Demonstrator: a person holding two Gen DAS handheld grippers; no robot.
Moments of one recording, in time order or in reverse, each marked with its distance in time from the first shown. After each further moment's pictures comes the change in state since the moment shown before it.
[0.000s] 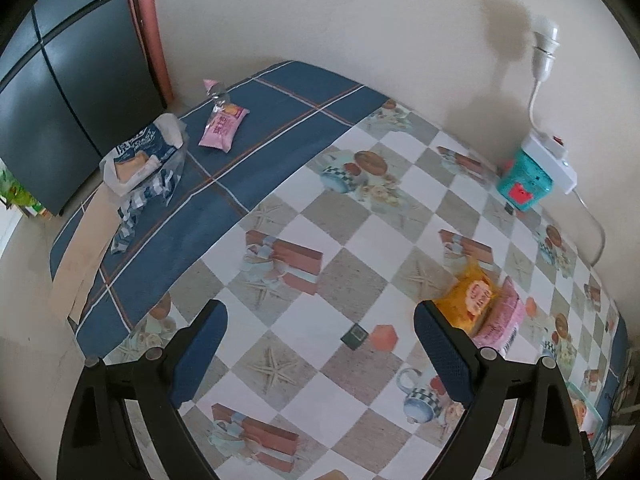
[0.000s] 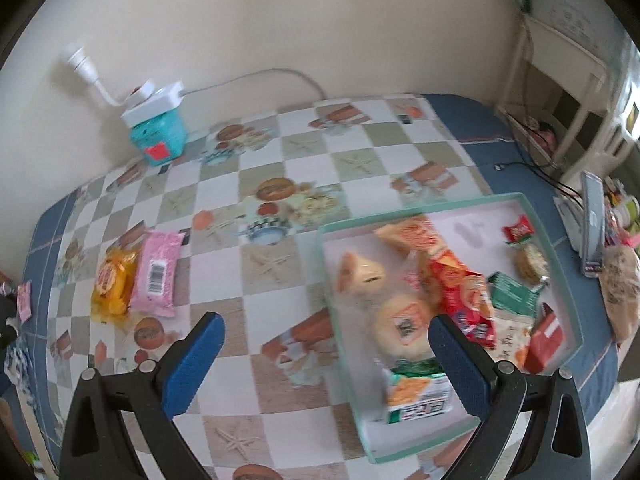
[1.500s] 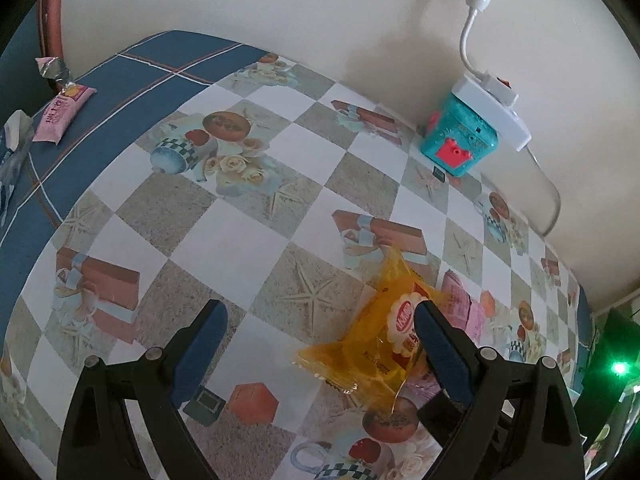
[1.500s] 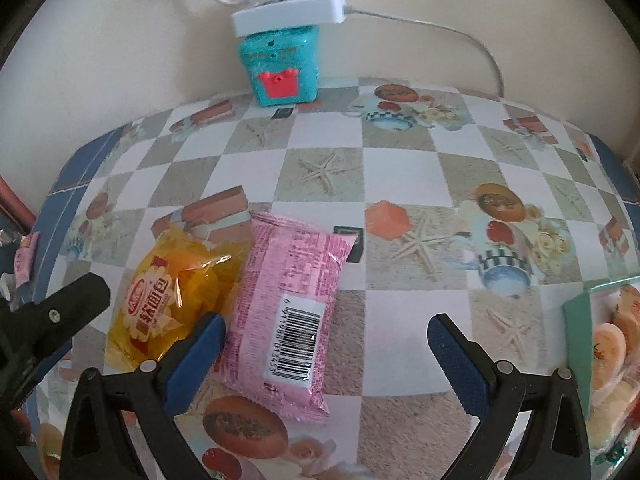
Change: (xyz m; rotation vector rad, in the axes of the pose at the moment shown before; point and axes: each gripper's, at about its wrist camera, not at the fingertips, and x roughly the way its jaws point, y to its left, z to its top) left arm 0.106 -0.081 -0.003 0.129 0.038 -0.333; right arm 0.125 0.169 0.011 -0.207 0.015 0.164
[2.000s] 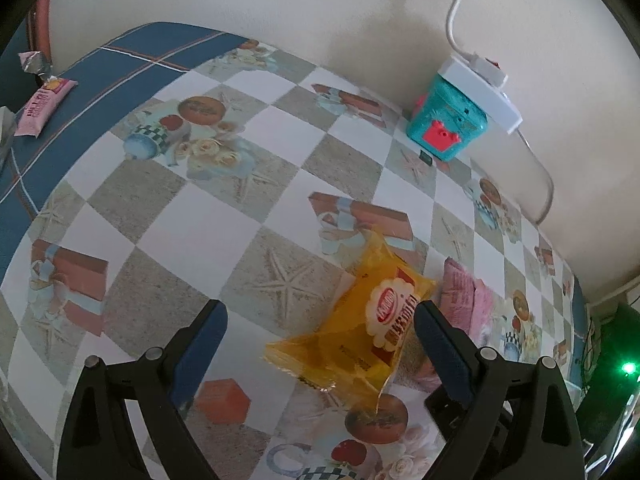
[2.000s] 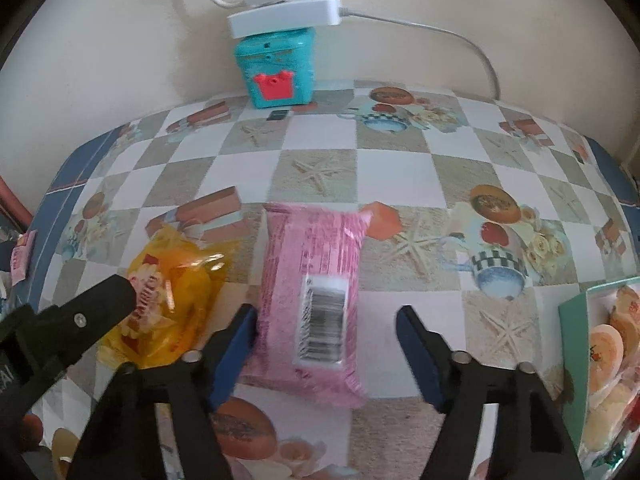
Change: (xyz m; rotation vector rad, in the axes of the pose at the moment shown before) left arm 0.015 -0.011 -0.008 0.018 0.029 -0.037; right arm 0.000 -0.008 -0.003 0.005 -0.015 -0.022
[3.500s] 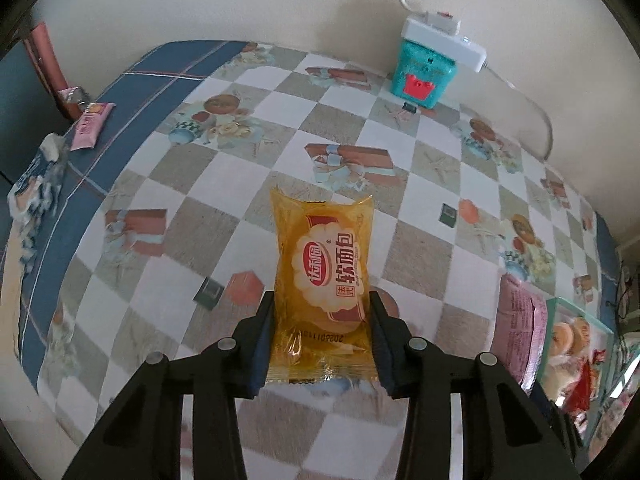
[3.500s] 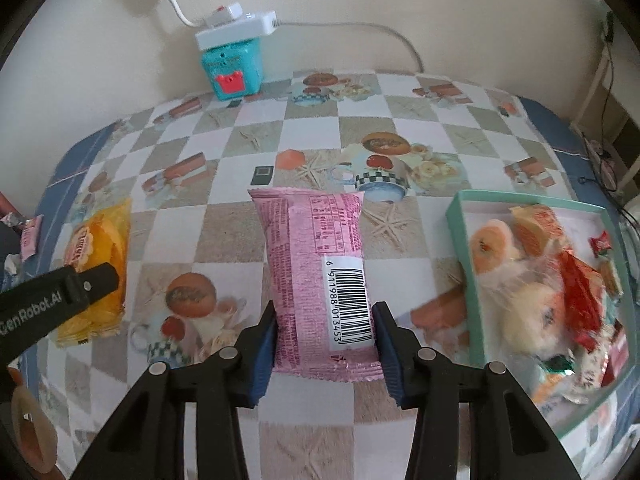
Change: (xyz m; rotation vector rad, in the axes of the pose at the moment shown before) left arm -0.068 -0.048 -0.049 0.106 0.063 0.199; right arm -0.086 -0.051 -0.063 0.052 0.038 -0.049
